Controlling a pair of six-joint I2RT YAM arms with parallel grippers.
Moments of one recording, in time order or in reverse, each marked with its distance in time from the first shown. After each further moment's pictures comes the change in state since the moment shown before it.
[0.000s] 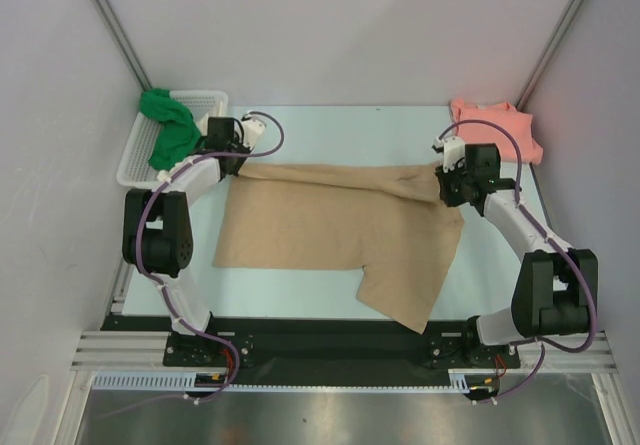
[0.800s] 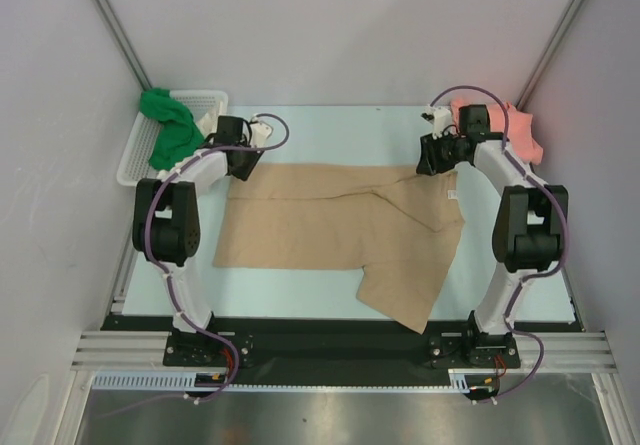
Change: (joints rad) left arm -0.023 0.100 0.100 -0.143 0.069 -0.080; right arm -0.035 0.424 0.454 -0.159 -0.332 -0.019
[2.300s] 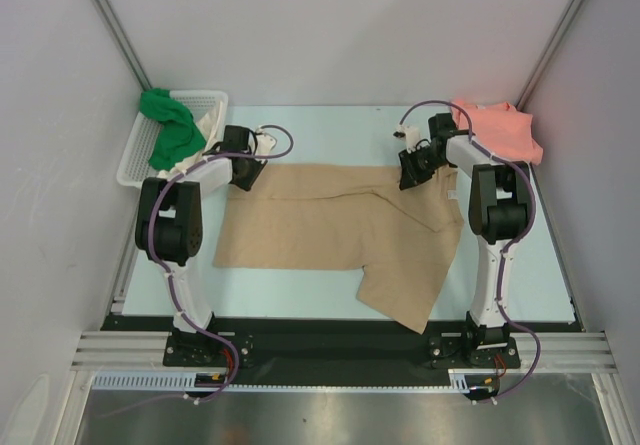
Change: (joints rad) left arm -0.027 0.017 -0.068 0.007 -0.034 -0.016; right arm 0.080 0.339 0.219 -0.147 -0.048 -0.114
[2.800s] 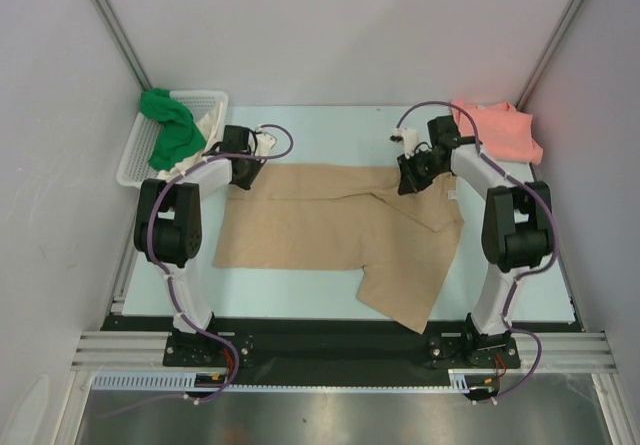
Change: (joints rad) left arm -0.003 -0.017 -0.019 0.019 -0.017 0.000; right arm 0.038 -0.227 -0.175 0.001 0.019 0.003
